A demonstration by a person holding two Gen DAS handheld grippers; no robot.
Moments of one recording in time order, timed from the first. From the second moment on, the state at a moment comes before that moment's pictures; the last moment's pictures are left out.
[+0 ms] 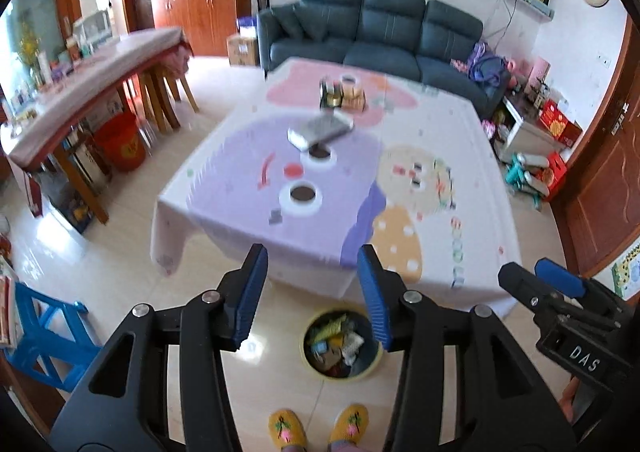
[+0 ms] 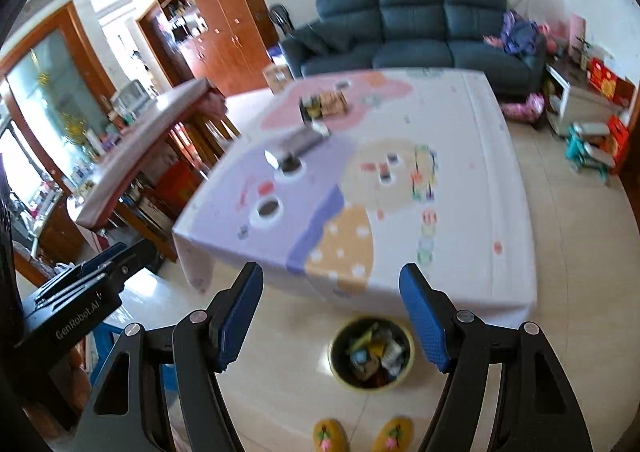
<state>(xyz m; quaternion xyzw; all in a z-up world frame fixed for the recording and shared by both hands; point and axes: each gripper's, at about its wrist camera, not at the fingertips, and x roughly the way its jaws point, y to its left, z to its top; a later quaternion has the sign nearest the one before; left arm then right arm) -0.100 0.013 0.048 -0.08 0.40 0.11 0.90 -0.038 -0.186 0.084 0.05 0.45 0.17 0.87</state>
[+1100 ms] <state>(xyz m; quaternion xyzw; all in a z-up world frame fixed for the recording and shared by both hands) 0.131 0.158 0.066 -0.07 0.38 0.14 0.91 0.226 -0.066 0.042 0.06 0.48 0.15 0.86</state>
